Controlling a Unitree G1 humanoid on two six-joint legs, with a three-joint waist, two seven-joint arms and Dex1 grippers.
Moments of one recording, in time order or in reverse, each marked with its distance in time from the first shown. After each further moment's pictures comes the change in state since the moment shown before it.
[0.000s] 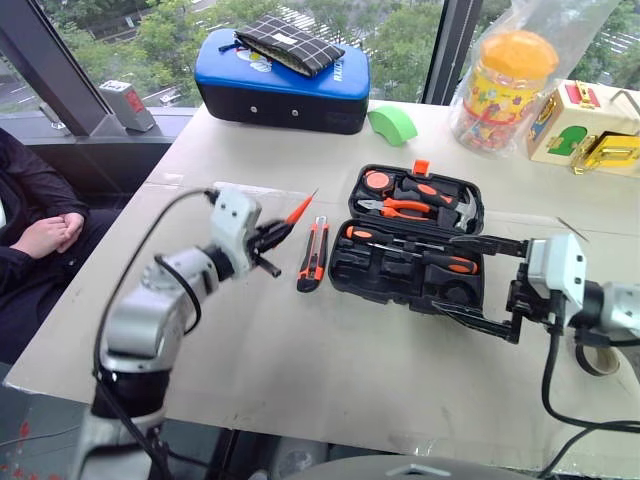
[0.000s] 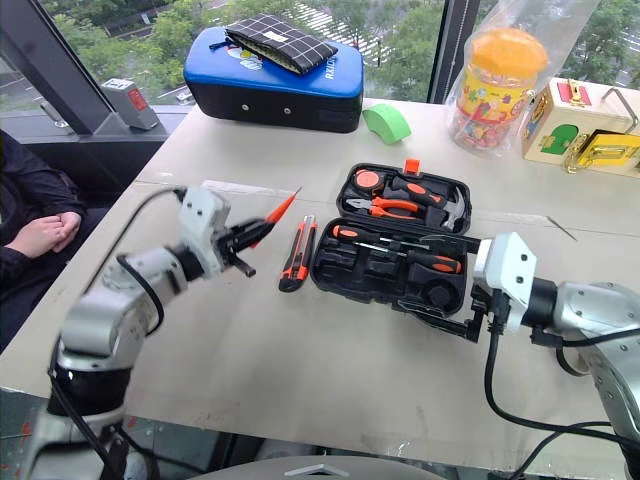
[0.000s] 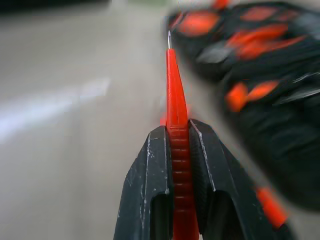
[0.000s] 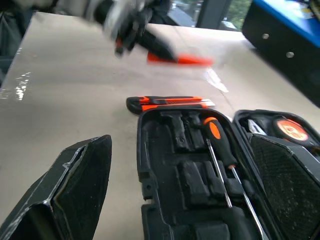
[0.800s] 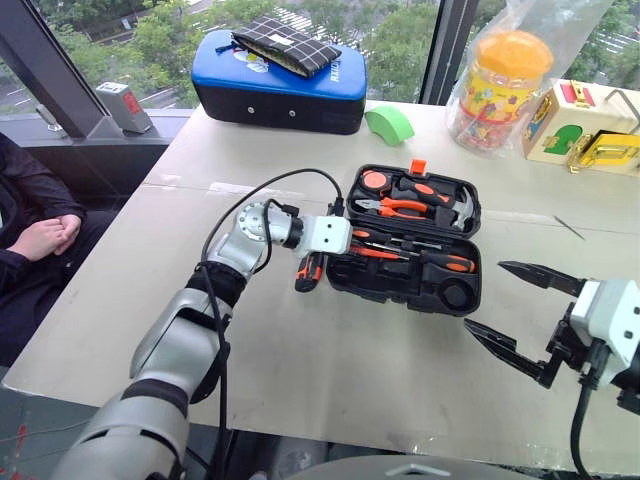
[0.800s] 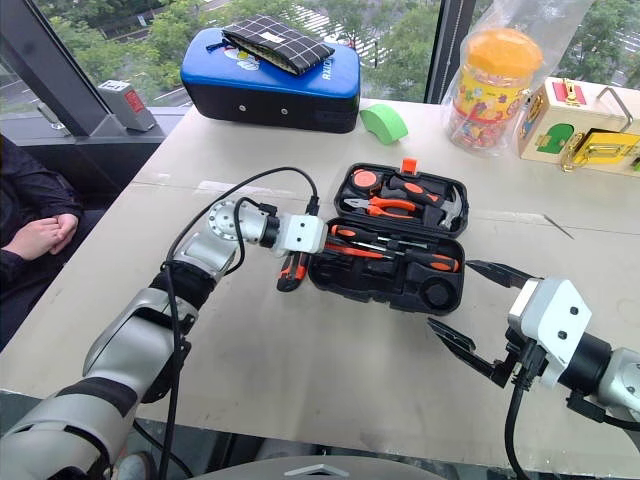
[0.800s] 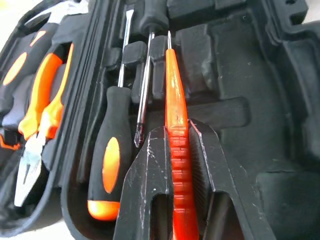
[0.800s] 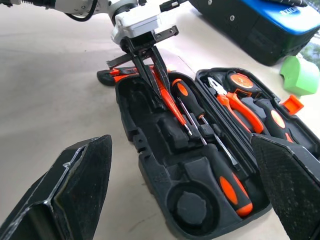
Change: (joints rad) left arm -0.554 -0.195 -0.455 1.058 0.474 -1.132 -0.544; right arm 0.389 0.035 -0.283 -0.268 0.049 0.038 -0.176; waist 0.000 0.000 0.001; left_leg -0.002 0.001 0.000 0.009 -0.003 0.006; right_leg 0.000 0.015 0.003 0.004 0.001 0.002
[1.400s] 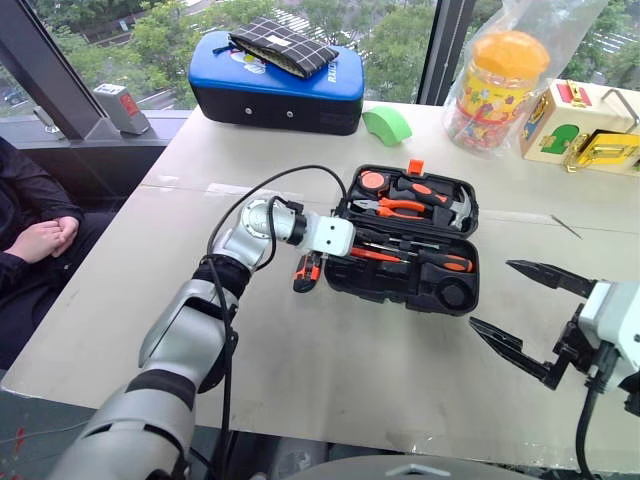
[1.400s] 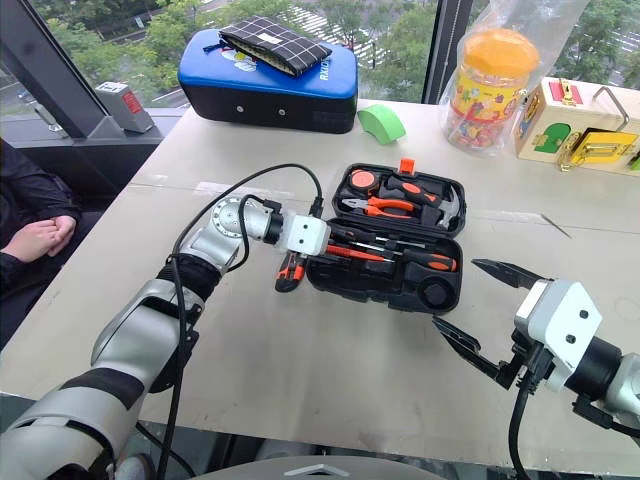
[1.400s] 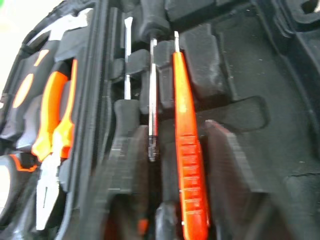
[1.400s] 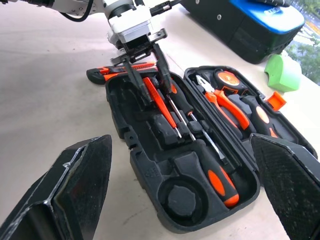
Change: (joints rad) left arm -0.038 -0.001 0.037 0.050 0.002 -0.023 -0.050; right arm 0.029 -0.002 -0.032 -0.021 0.016 -0.003 -0.018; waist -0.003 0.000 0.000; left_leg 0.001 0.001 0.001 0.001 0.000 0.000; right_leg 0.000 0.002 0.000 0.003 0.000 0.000
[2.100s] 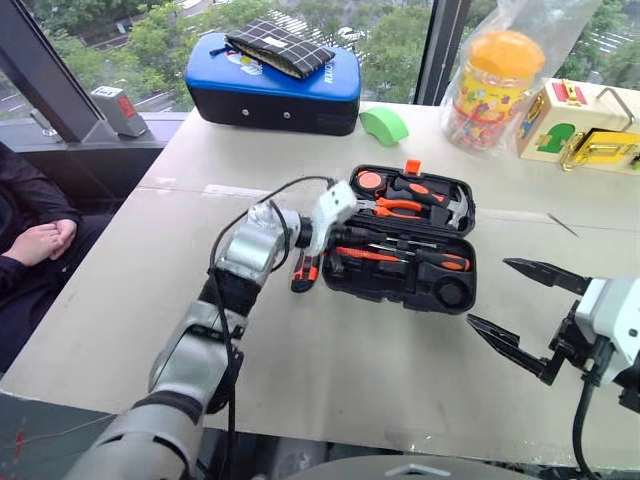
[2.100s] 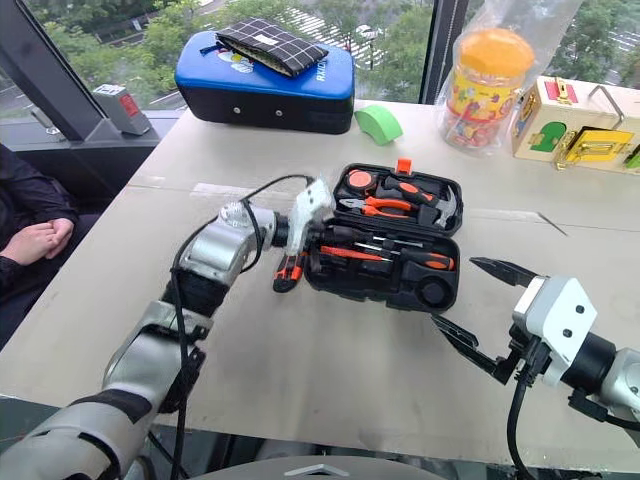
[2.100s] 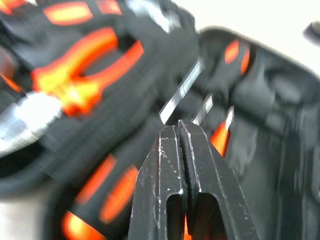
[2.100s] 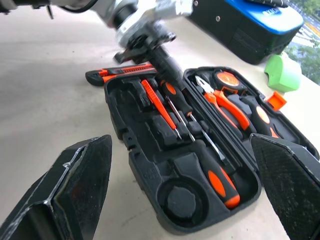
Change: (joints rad) left arm 0.178 -0.056 0.069 -0.456 -0.177 0.994 0.159; right arm -0.021 0.000 0.039 0.034 -0.010 -0.015 -0.002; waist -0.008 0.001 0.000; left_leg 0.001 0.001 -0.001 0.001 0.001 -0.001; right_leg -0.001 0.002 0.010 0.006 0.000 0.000
